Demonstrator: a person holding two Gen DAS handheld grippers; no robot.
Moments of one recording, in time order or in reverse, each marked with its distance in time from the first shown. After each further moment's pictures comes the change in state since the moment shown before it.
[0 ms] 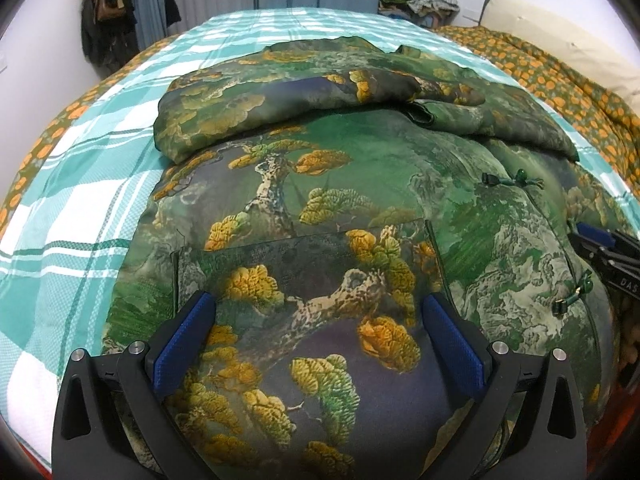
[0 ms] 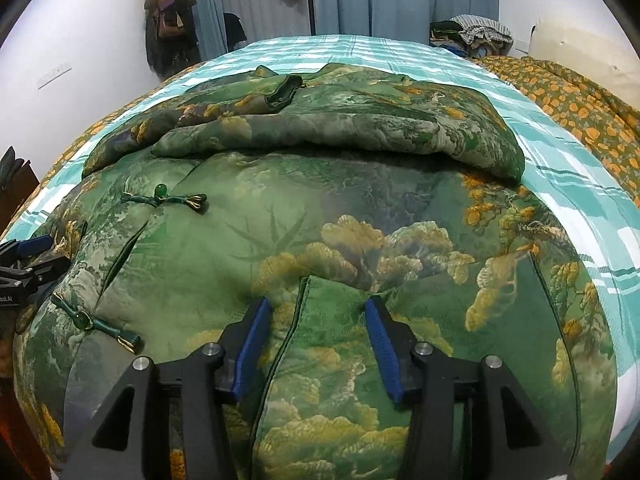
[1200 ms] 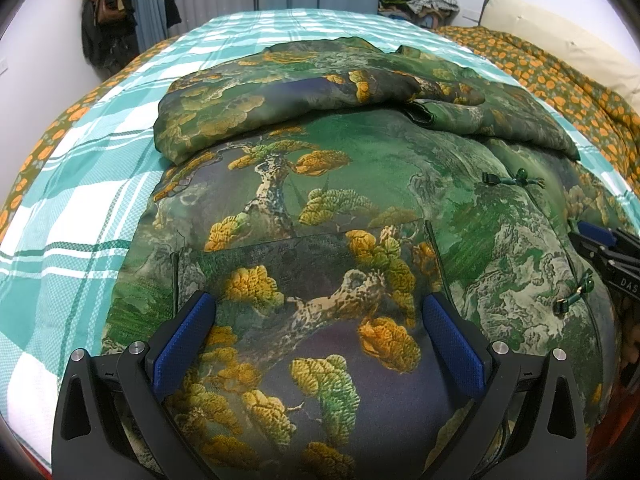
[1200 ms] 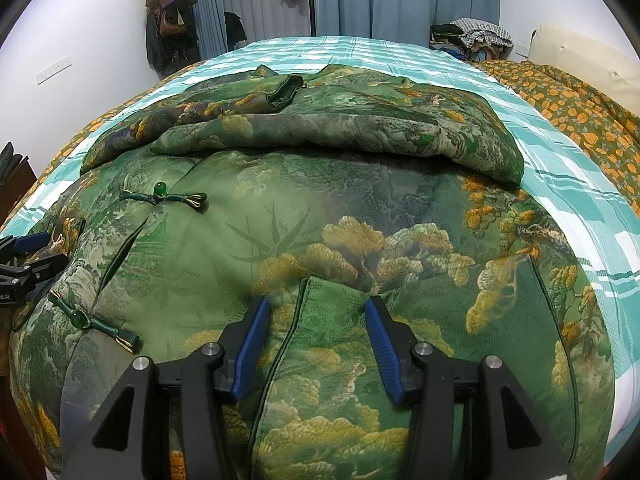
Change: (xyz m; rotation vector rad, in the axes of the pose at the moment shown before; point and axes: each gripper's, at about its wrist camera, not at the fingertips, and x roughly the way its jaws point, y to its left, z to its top) left arm 0.001 -0.001 0.000 0.000 -0.002 0.004; right arm 0.000 0.002 -0.001 -0.006 -0.004 -0.010
